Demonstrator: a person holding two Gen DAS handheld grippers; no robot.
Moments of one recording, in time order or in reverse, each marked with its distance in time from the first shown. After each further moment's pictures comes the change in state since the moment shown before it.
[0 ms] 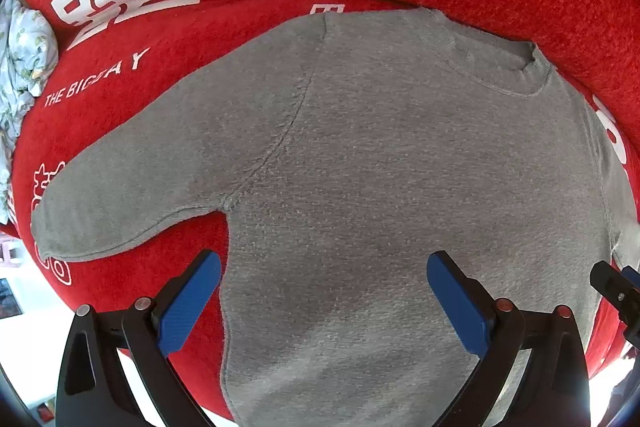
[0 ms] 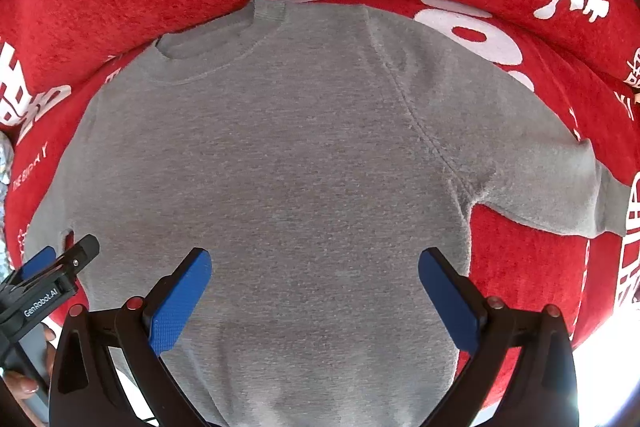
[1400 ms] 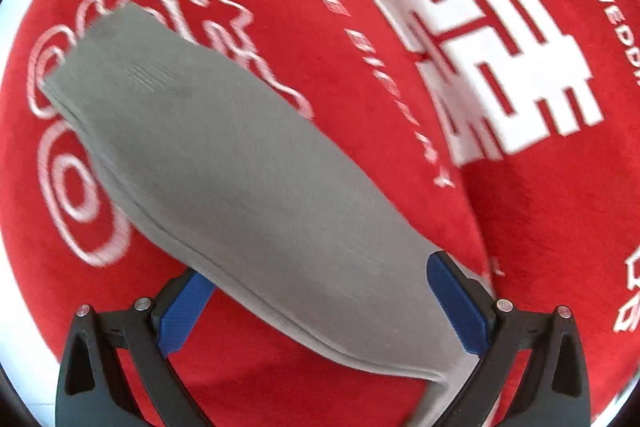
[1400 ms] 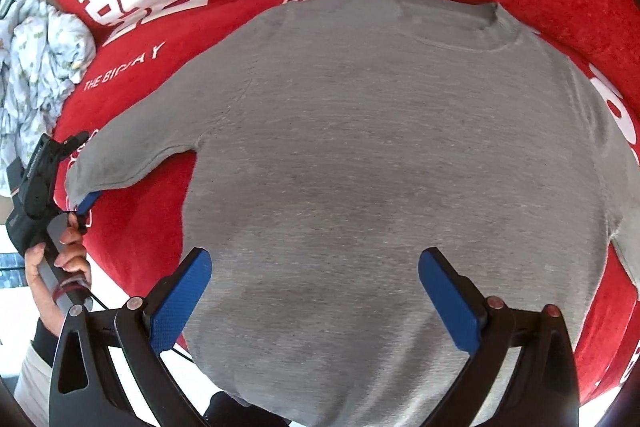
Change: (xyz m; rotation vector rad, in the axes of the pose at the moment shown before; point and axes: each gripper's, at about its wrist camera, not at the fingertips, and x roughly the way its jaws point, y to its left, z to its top) left arm 0.052 0.333 -0.064 -0.943 -0.353 -0.383; right arm 0.012 0.162 -0.053 -0.310 0.016 0.187
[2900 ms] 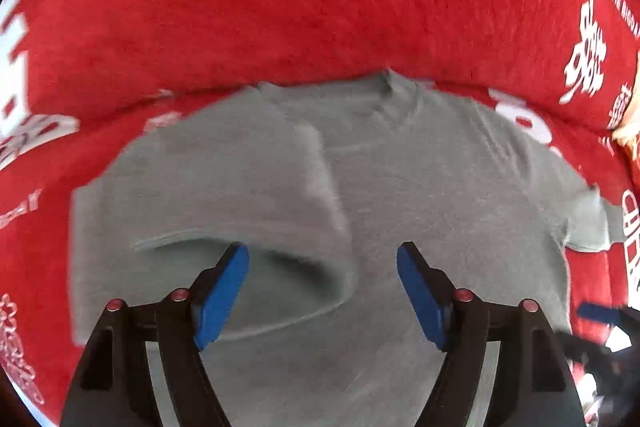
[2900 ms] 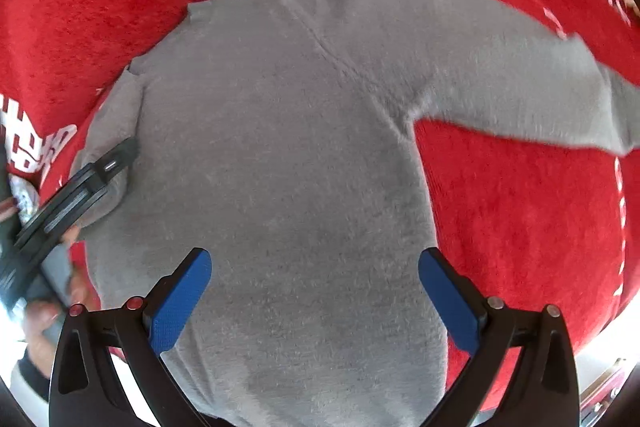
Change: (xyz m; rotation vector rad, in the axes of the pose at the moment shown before) left arm 0.037 -0.306 -0.277 1.201 0.237 -0.006; right arm -0.042 -0.208 -0.067 0.446 -0.087 -0.062
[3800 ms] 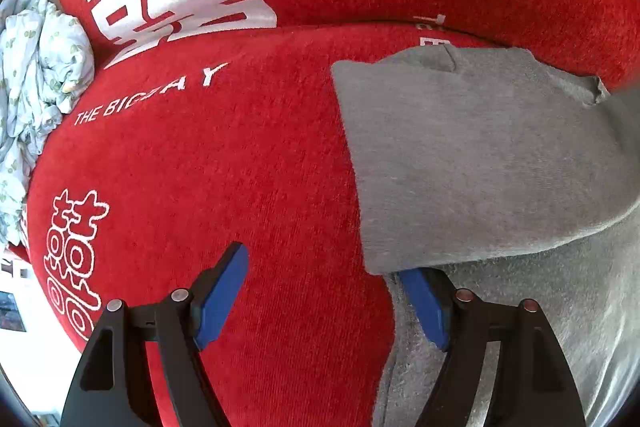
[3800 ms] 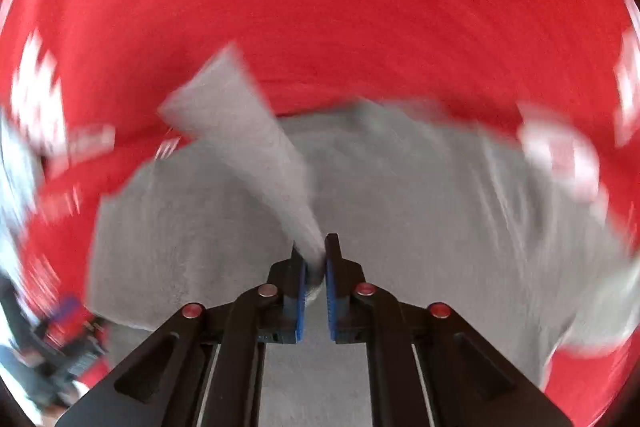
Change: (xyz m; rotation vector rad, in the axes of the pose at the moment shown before) left arm 0.002 0.148 -0.077 -0.221 0.072 0.342; right arm 0.047 0.080 0.078 -0.031 -0.177 0.116
